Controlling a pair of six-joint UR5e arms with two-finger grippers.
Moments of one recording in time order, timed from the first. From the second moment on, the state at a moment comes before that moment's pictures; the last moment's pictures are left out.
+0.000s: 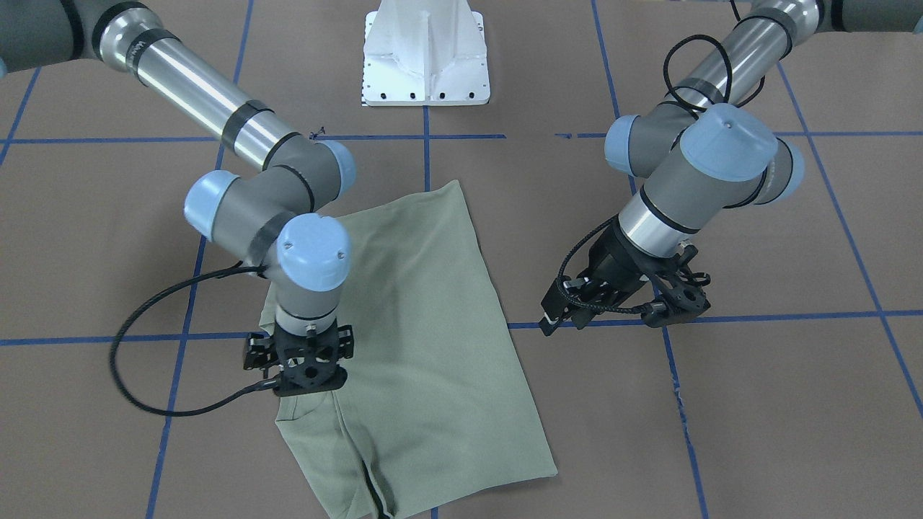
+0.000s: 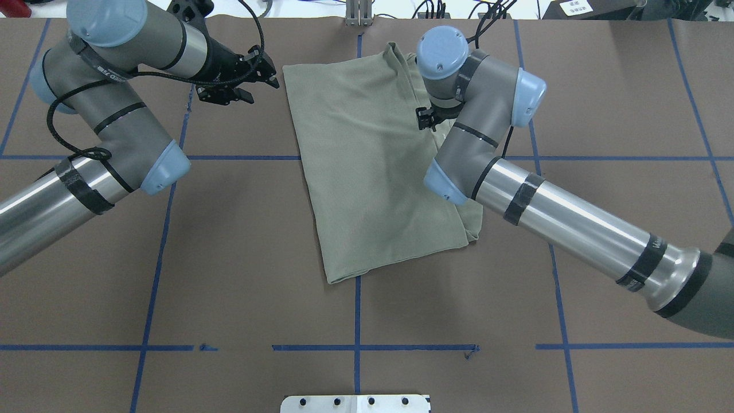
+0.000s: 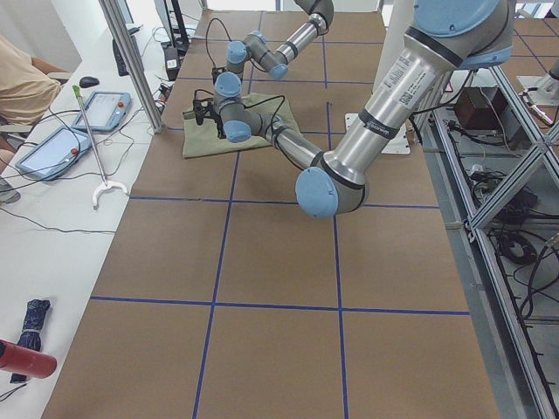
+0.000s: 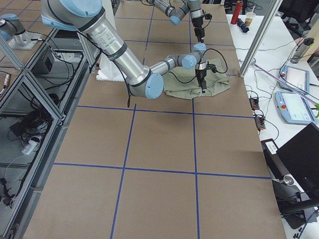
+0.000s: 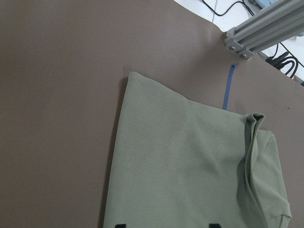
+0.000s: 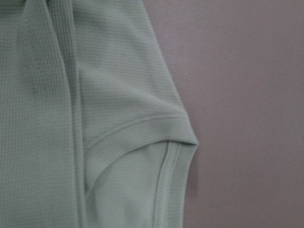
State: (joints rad) left arm -0.88 -2.22 -1.41 -2.25 -2.08 -1.50; right arm 0.77 -0.71 1.14 -1.50 1.77 0.75
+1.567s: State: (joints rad) left arm -0.88 -2.15 -1.54 -2.24 -2.06 -1.49; right arm 0.61 -1.20 1.66 -1.12 1.82 1.92
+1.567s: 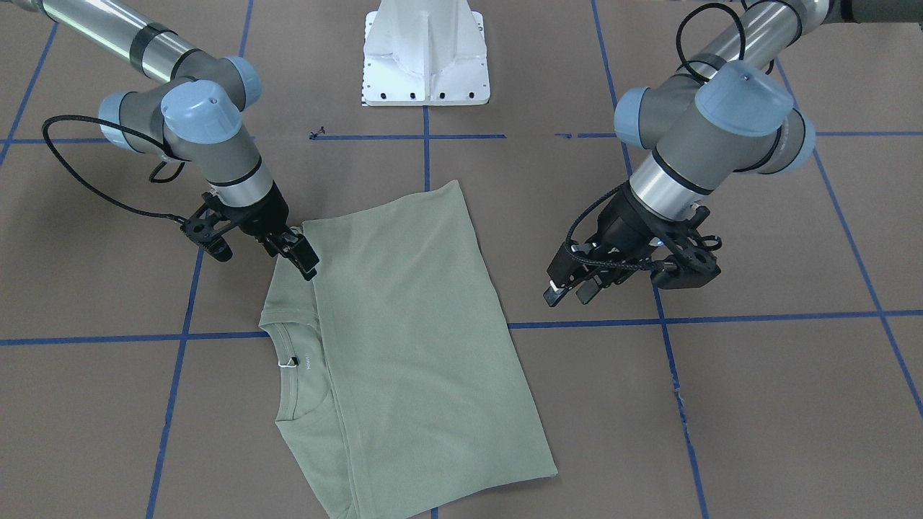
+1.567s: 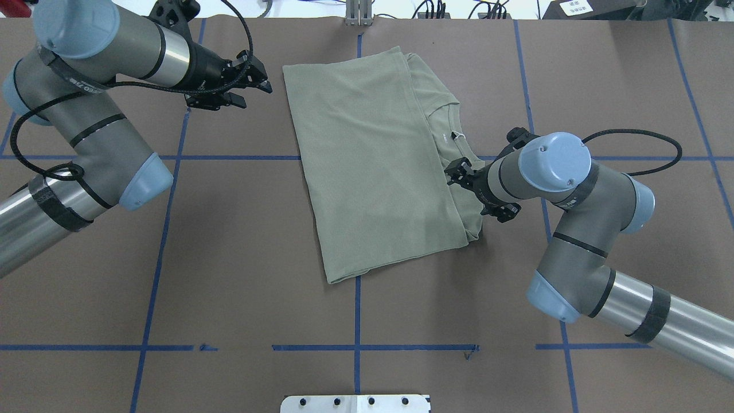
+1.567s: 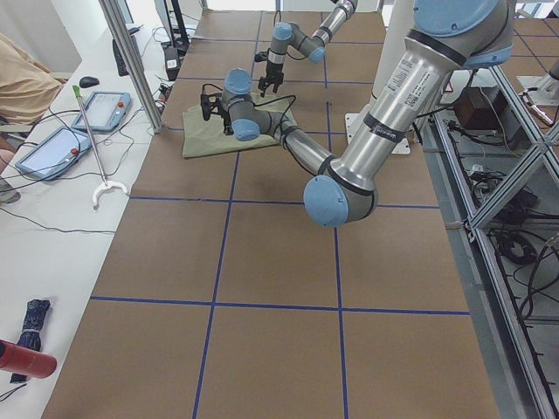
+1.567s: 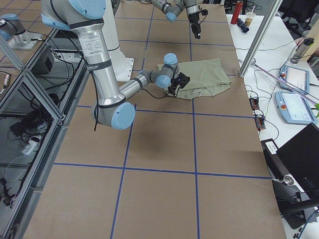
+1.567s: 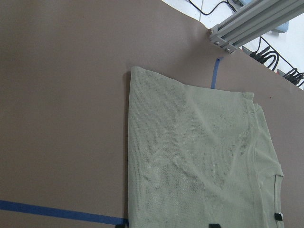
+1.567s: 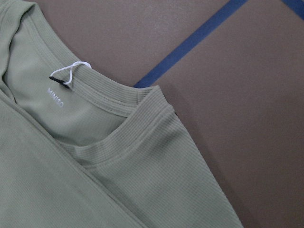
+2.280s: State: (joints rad) left arm -0.88 -2.15 -1.54 -2.24 -2.06 -1.49; right arm 0.54 -1.24 1.72 -1.16 1.78 2.03
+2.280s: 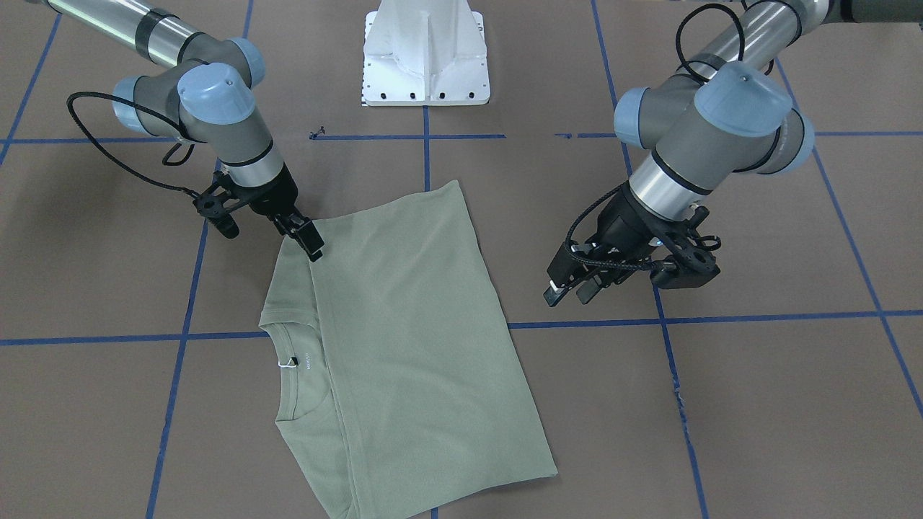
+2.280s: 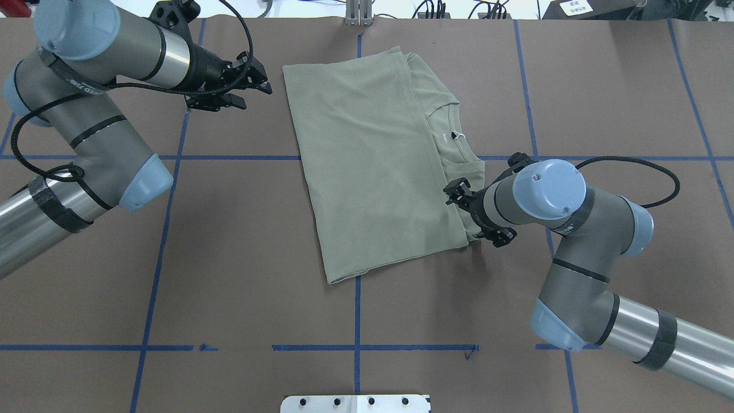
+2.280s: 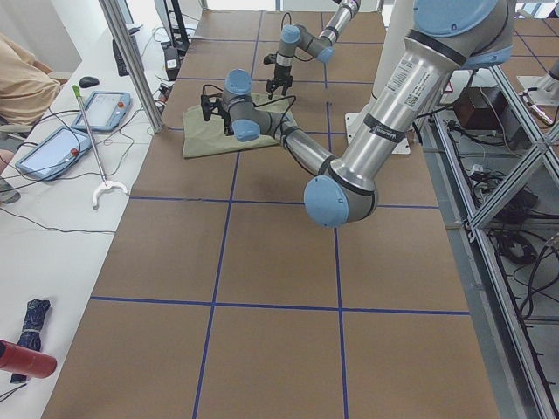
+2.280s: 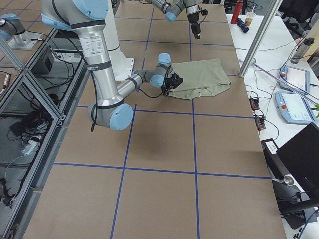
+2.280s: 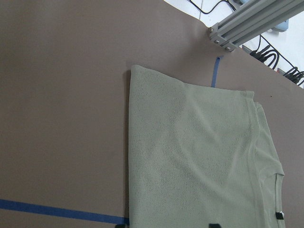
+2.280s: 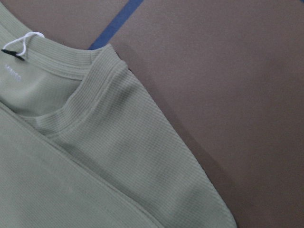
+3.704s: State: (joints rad) left arm -0.85 -2.13 -1.61 -2.24 -2.06 -1.55; right arm 0.45 -1.31 1.83 -1.18 1.75 2.07
